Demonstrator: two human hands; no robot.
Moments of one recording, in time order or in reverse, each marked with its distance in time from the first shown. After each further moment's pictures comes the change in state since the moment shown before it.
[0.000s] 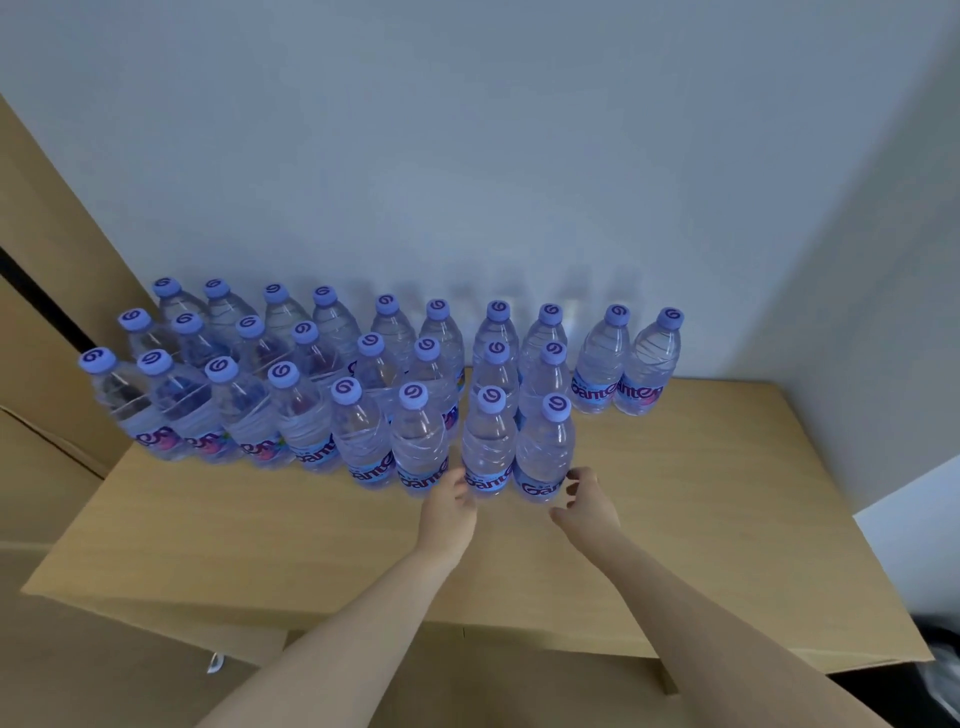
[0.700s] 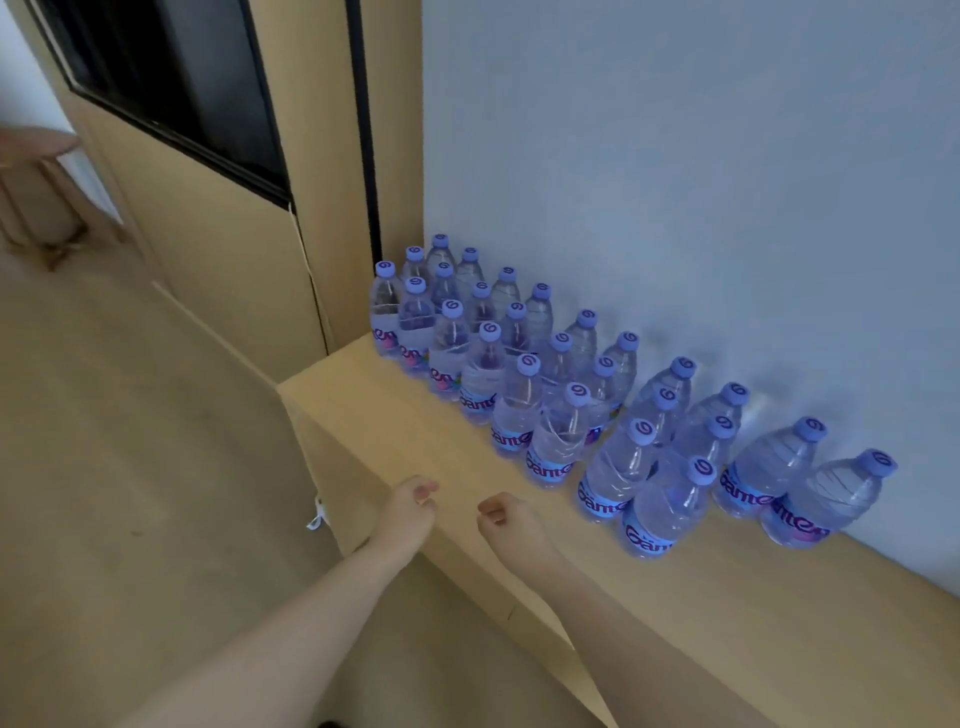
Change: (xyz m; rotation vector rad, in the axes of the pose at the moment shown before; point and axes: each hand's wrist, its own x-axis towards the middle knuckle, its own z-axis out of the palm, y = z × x) left_hand -0.104 -0.063 -0.102 -0.118 0.519 -0.265; right_hand -0.090 -0.094 0.099 -0.242 -0.570 -0.526
